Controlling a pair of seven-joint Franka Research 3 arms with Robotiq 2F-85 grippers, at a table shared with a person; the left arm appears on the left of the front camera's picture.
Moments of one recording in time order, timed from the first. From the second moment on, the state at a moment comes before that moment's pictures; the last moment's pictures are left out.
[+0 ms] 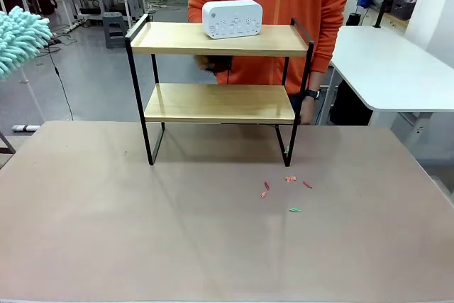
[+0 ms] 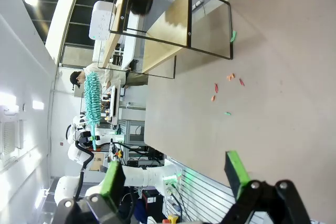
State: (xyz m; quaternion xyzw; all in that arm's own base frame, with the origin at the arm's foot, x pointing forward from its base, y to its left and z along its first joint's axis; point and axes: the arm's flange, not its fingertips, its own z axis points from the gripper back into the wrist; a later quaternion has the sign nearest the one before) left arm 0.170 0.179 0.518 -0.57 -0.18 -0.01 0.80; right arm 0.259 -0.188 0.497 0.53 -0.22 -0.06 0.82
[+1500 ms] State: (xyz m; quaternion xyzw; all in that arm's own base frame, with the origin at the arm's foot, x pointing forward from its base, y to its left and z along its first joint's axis) left arm 0.186 0.011 0.619 -0.48 0.09 -0.52 0.70; right arm 0.329 0.000 0.681 0.51 -0.29 0.18 0.79
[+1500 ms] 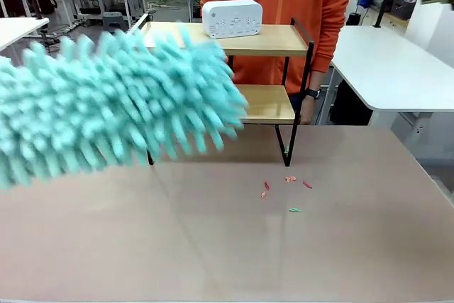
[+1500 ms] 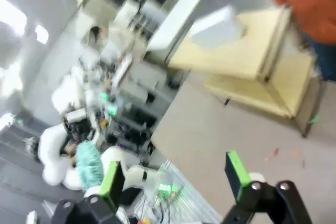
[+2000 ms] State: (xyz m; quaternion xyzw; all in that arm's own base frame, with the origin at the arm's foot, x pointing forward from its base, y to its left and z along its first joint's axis) left arm 0.267 -0.108 0.616 -0.43 0.18 -0.57 0.68; right arm 0.307 0.174 0.669 0.52 -0.08 0.36 0.77
